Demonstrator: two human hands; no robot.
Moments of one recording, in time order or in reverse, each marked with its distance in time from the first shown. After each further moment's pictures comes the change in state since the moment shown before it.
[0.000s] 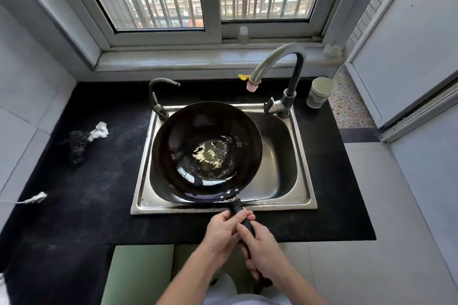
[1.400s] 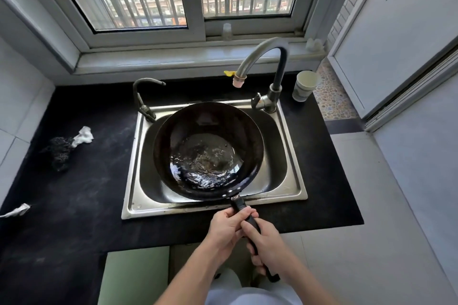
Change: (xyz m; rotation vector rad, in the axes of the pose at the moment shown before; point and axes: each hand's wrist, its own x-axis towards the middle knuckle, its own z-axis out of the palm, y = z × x) left_hand 0.002 -0.007 0.012 0.043 -0.054 -0.033; right_hand -0.010 0.006 -0.013 0.113 -0.014 0.066
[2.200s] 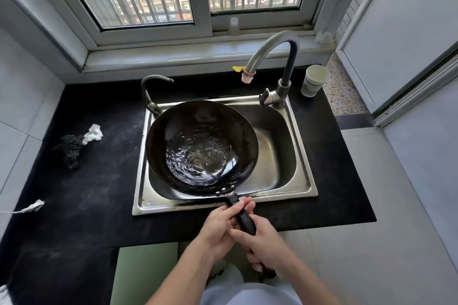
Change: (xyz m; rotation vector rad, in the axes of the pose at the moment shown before) left_hand -0.003 0.016 -0.027 -0.231 -0.070 -0.075; right_hand -0.003 -0.020 0.024 0.047 -0.117 -0.022
